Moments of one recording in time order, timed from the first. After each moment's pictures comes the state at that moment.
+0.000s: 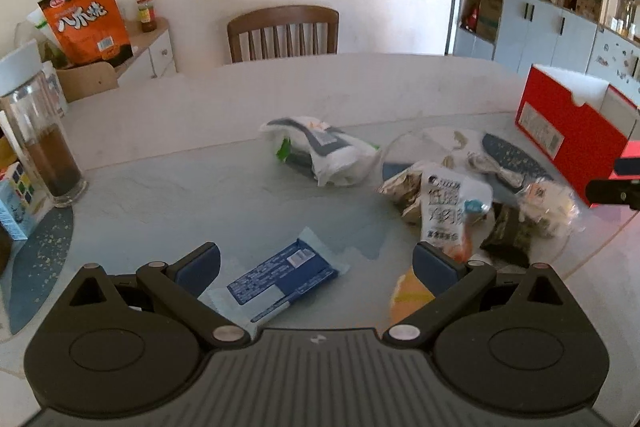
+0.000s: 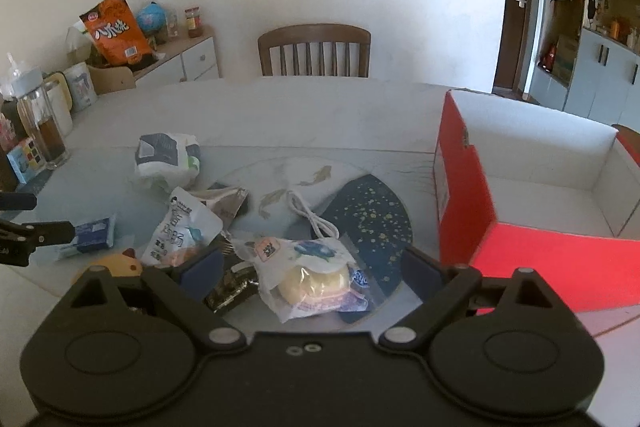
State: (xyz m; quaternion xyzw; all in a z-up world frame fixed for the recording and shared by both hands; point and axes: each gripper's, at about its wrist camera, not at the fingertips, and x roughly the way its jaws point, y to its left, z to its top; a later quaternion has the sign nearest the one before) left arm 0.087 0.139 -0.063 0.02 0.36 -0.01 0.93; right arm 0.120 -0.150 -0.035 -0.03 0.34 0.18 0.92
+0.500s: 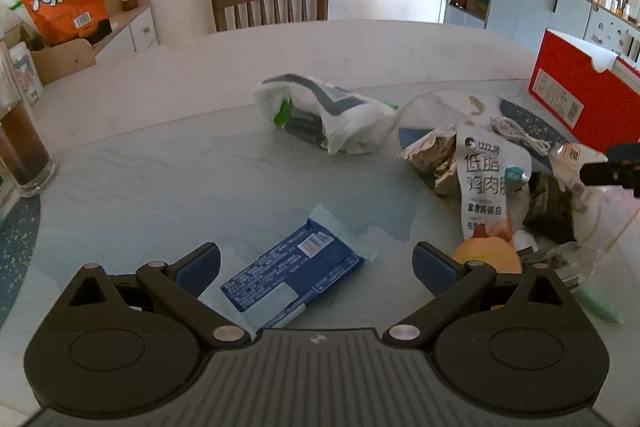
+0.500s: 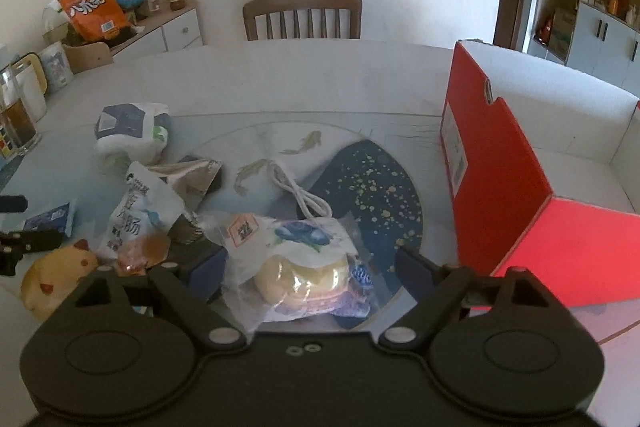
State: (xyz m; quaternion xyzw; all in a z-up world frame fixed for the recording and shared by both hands) left arm 0.118 0.157 -0.104 0.02 0.39 -0.03 0.92; right arm 0.155 -0.143 -0.073 -0.02 0.38 0.16 0.91
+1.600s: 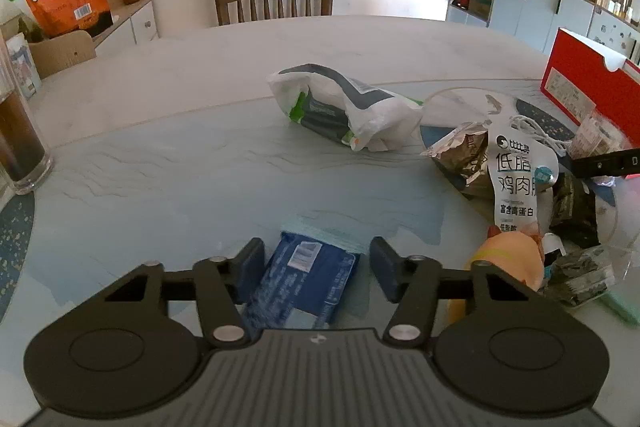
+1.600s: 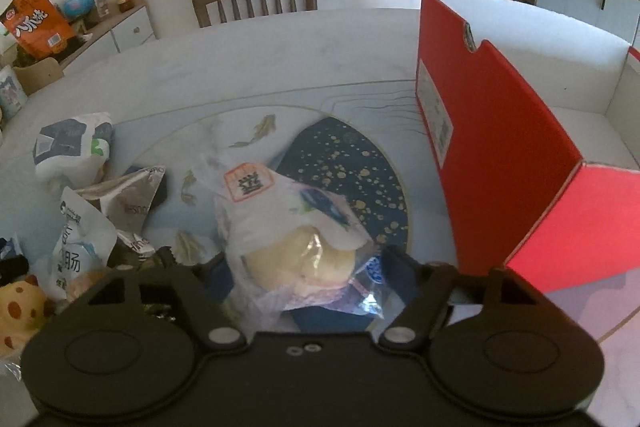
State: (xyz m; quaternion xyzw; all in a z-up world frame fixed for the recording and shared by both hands) left arm 0.129 0.170 -0.115 0.02 0.38 -0.03 0.92; right arm 0.190 -0.145 -0.096 0.02 0.42 0.10 0.90
